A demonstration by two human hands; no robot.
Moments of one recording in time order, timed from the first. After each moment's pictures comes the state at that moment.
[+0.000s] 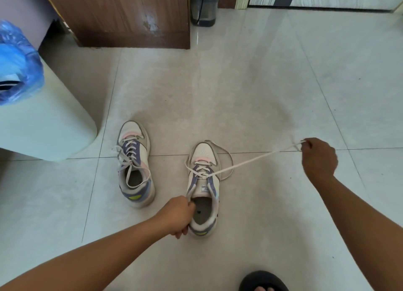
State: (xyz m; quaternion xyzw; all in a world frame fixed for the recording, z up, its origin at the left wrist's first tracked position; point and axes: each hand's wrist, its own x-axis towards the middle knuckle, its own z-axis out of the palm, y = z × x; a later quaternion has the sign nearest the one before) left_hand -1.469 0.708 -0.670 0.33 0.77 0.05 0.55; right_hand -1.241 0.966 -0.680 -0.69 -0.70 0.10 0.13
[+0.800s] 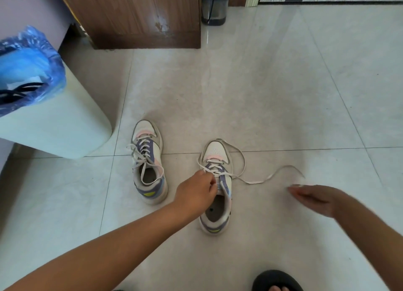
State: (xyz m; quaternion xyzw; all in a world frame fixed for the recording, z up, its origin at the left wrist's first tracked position) left_hand -1.473 0.733 -0.652 0.50 0.80 0.08 0.33; right_hand -1.223 0.896 -0.679 -0.67 -0.11 0.73 0.11
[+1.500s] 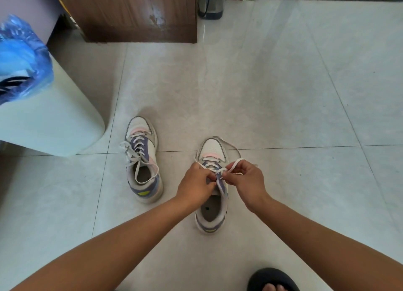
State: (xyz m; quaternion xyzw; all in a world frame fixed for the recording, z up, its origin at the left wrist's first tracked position) left_hand -1.471 0.749 -0.675 0.45 0.80 0.17 0.35; right_hand -1.354 0.821 -0.675 -0.58 -0.54 0.59 0.17
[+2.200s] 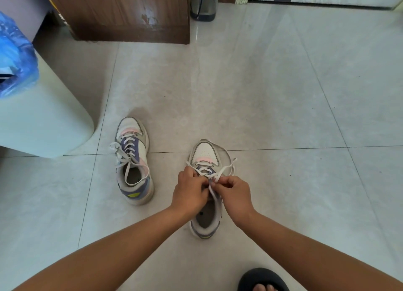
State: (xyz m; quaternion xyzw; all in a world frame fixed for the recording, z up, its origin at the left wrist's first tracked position) left_hand -1.456 0.741 -0.692 0.45 0.82 0.16 0.32; right_hand -1.349 0.796 -0.682 -0.59 -0.52 0.60 0.15
